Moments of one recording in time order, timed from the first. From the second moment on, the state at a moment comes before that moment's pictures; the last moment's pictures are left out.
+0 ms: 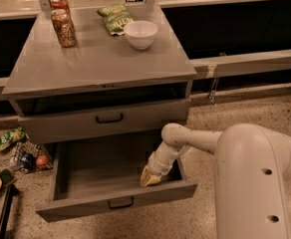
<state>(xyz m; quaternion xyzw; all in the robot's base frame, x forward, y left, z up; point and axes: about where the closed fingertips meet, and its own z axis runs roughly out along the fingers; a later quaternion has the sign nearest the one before) 0.537 -0.001 0.386 -0.76 0.57 0.29 0.11</state>
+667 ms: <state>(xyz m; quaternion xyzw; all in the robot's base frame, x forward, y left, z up) 0.476 -0.012 0.395 -0.72 0.60 0.35 0.05</state>
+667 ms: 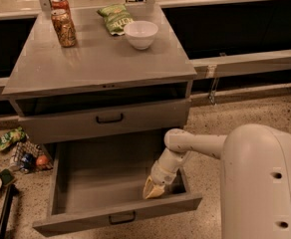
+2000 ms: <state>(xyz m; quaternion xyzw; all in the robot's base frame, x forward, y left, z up) 0.538 -0.017 0.494 -0.72 0.59 0.25 0.27</state>
